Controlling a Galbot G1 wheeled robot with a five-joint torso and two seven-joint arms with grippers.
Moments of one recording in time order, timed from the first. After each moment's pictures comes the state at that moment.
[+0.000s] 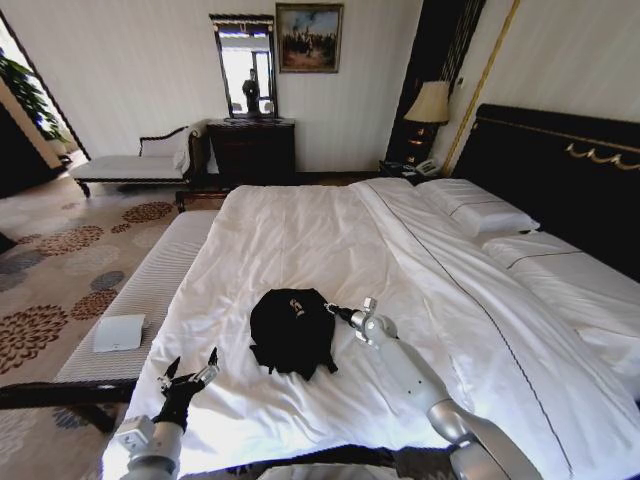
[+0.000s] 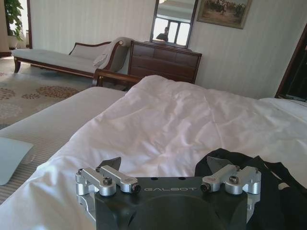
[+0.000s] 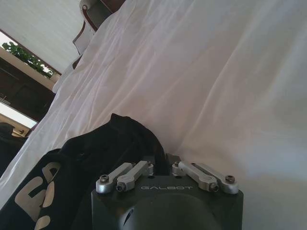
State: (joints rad) left arm 1.94 -1.30 -0.68 -2.29 -0.53 0.08 -0.20; right arm -0.69 1.28 0.10 1.08 1.05 -0.44 -0.13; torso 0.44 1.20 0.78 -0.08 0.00
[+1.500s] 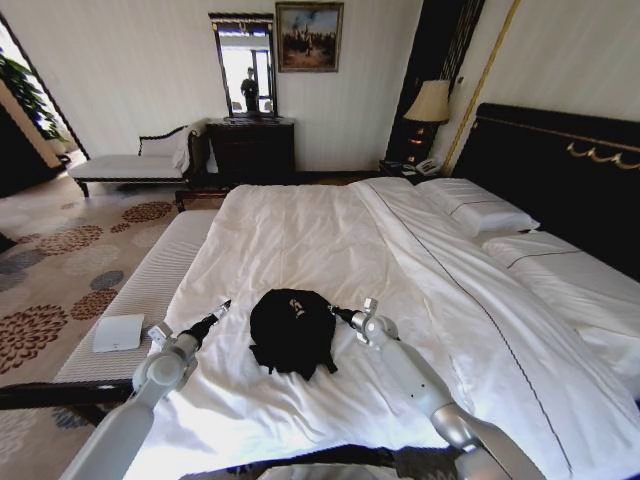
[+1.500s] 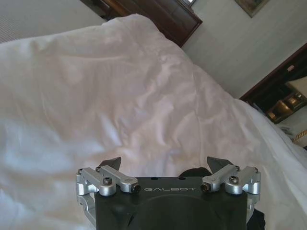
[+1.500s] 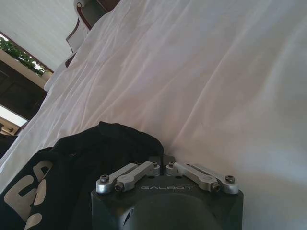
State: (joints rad) left arm 1.19 -0.95 -0.41 -1.74 -1.36 0.26 -0.25; right arm -0.70 1.27 0.08 1.09 1.05 -0.43 -0.09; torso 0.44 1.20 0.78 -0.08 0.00
